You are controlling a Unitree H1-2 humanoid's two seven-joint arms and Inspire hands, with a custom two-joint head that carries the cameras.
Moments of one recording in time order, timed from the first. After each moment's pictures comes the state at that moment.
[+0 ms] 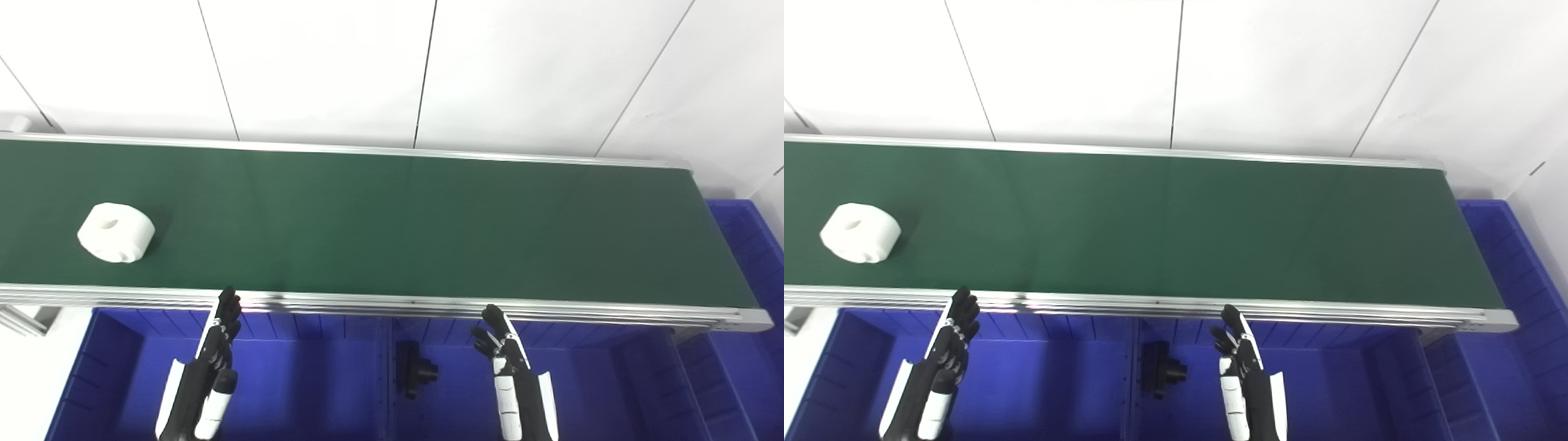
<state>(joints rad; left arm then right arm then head) 0.46 0.05 -0.11 -0.21 0.01 -0.23 -0.11 0.53 0.07 0.19 -0.10 -0.15 -0.37 -0.18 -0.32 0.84</state>
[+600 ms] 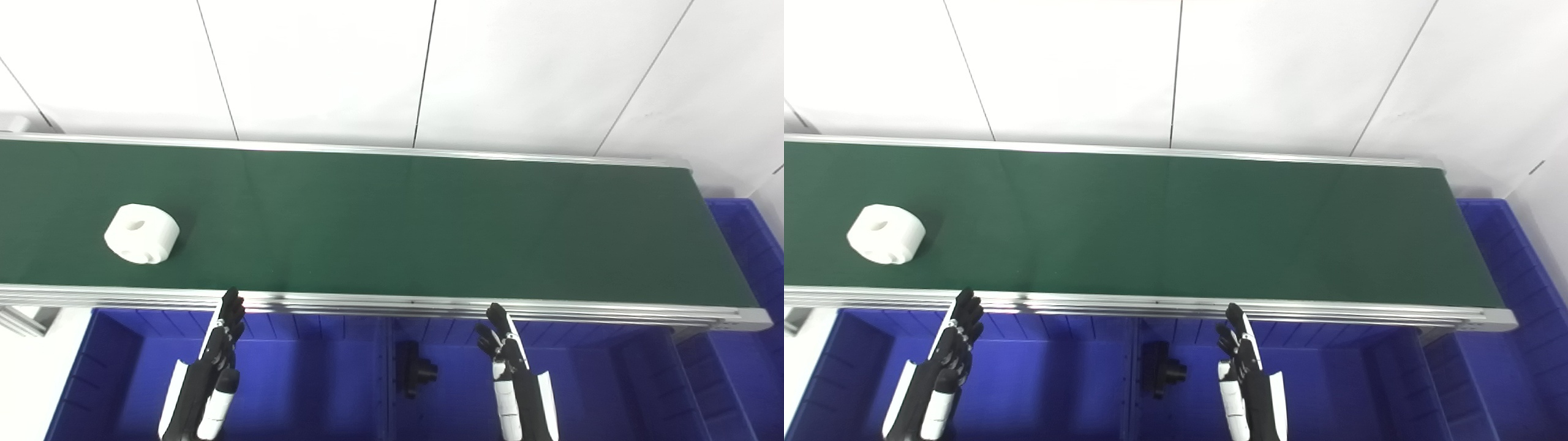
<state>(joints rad) 0.46 0.05 -0.12 -0.22 0.00 -0.22 -0.11 0.53 0.07 0.18 -0.10 -0.15 -0.37 -0.16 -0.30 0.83</state>
